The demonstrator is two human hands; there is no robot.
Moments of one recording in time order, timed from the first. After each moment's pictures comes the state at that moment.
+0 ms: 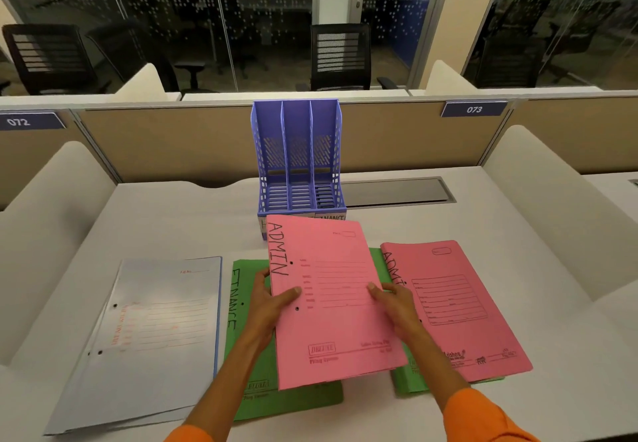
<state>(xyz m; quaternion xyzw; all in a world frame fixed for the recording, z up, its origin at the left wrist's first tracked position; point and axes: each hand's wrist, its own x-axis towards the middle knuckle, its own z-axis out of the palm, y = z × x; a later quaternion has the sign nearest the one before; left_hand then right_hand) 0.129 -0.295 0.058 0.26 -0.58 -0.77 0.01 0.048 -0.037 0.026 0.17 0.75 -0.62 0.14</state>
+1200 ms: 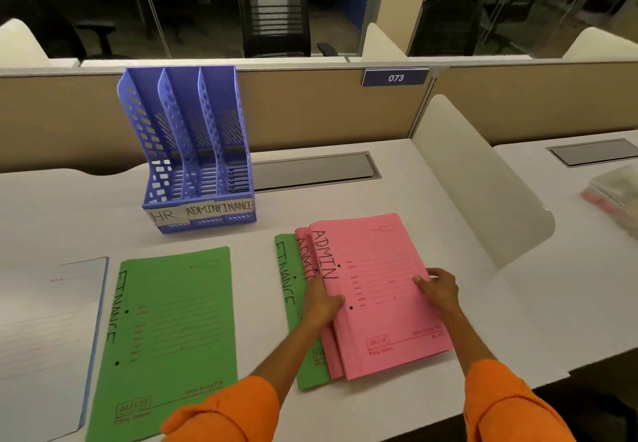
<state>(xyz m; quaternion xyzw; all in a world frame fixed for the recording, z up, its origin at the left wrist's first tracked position) 0.037 -0.008 0.021 0.19 -0.76 -0.60 -0.13 -0.017 0.249 0.011 0.27 0.85 -0.45 0.06</state>
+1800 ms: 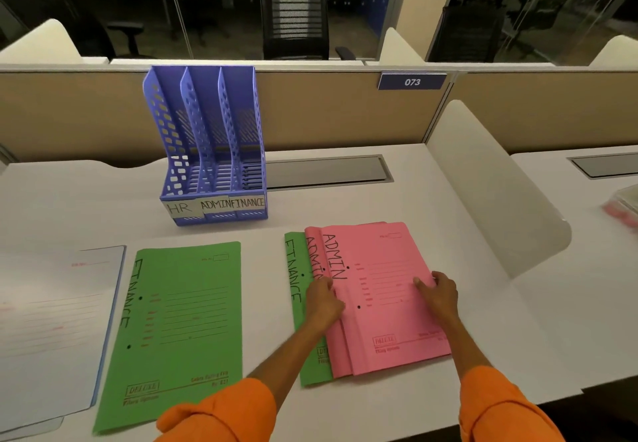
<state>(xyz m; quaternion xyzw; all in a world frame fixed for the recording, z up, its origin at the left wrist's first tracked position) 0.044 -0.010 0.022 0.21 -0.83 -0.50 -0.12 -0.016 0.240 0.000 0.23 0.89 -0.38 0.08</state>
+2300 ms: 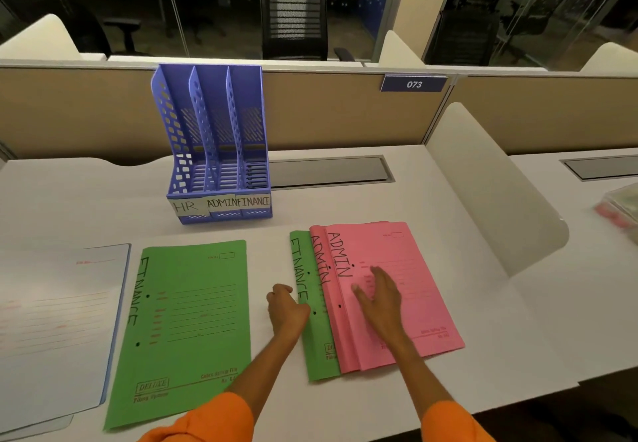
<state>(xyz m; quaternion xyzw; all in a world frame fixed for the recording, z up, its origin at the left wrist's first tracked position) 0.073 -0.078 -0.001 0.35 -0.80 -0.48 -0.08 0.041 0.111 0.001 0.04 0.94 -0.35 0.06</state>
